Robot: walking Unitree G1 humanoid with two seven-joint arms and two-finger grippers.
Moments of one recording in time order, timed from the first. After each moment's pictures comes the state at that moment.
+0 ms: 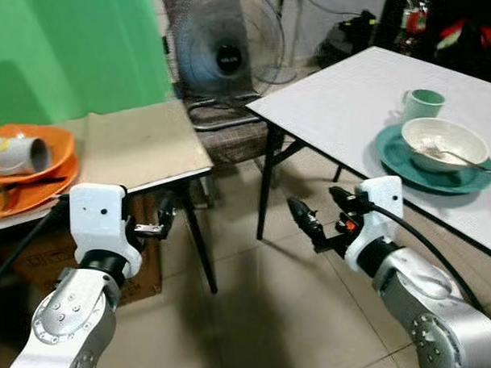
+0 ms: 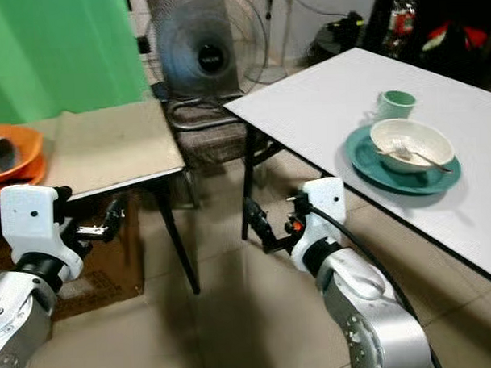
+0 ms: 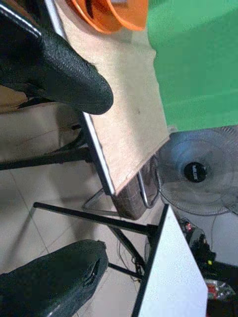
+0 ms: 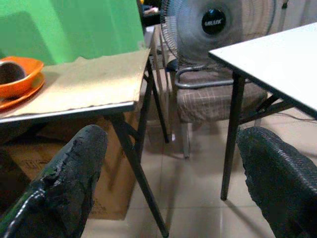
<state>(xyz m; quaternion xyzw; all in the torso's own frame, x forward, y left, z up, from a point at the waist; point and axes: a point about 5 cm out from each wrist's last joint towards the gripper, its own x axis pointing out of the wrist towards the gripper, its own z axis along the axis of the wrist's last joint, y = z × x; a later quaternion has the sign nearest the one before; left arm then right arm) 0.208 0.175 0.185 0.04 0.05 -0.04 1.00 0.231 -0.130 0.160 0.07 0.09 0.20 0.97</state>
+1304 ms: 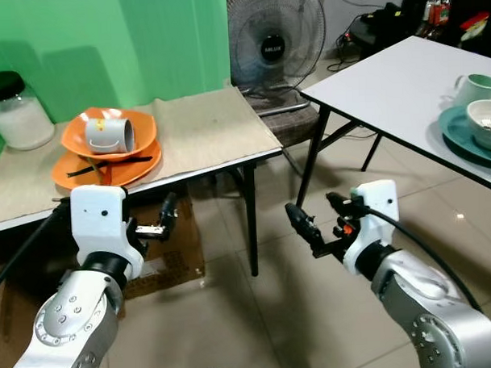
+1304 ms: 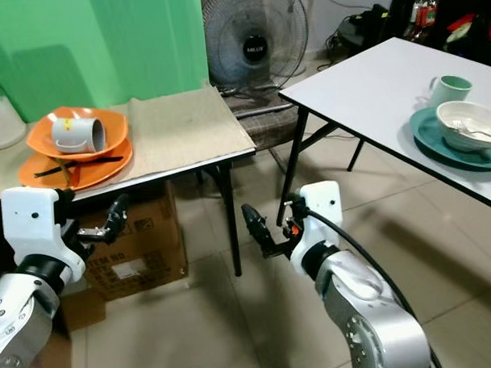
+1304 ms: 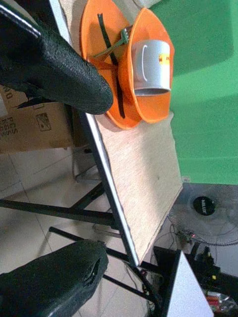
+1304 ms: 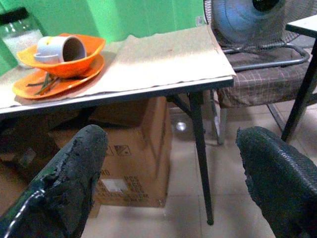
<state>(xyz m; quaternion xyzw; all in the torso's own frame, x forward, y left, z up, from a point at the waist) 0.207 0.175 0.184 0.02 0.05 -0.03 1.00 0.230 -0.127 0.153 0.07 0.12 0.21 0.97</state>
